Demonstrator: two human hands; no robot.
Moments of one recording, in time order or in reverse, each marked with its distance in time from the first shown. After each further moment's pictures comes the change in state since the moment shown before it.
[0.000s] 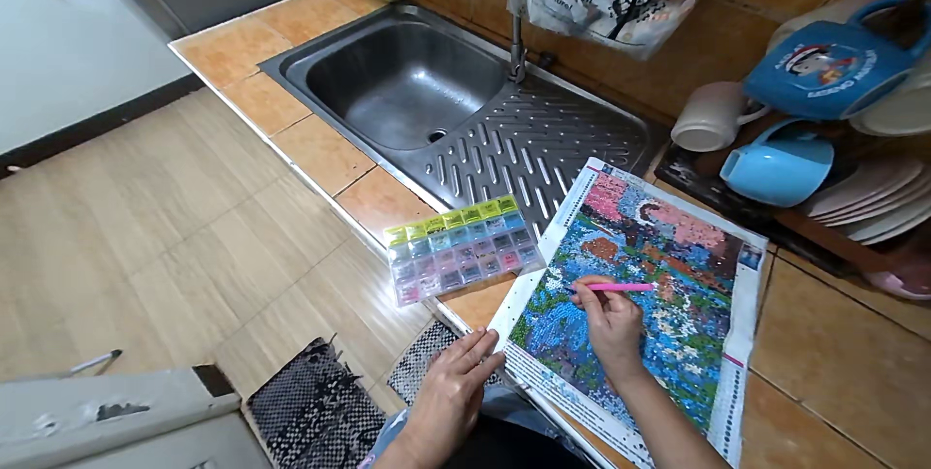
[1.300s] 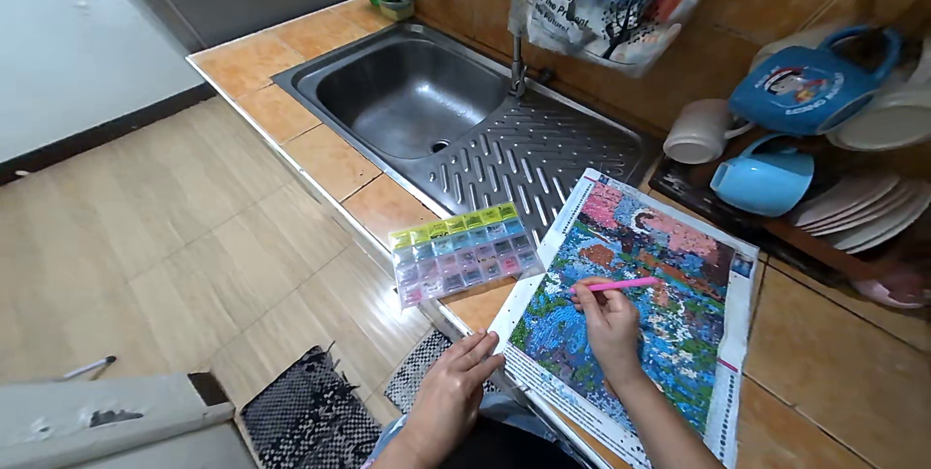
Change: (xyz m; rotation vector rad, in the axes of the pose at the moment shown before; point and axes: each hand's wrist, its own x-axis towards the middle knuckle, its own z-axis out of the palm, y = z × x) left_hand 0.003 -0.002 0.000 -0.023 0.023 0.014; right_hand 0.004 -0.010 -0.002 0.035 -0.010 0.095
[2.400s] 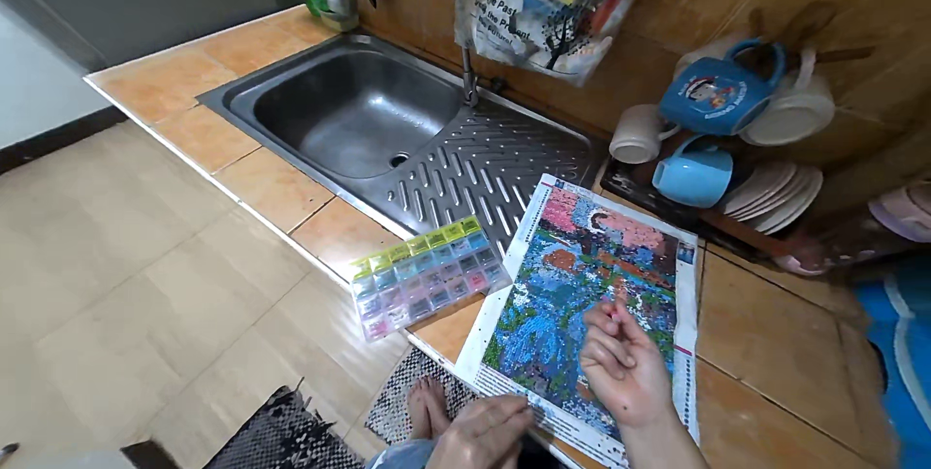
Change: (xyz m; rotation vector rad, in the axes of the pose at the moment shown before) left_hand 0.028 0.061 -0.028 -0.433 -0.191 0.007; right_hand 0.001 -0.077 -0.045 1.543 0.242 0.818
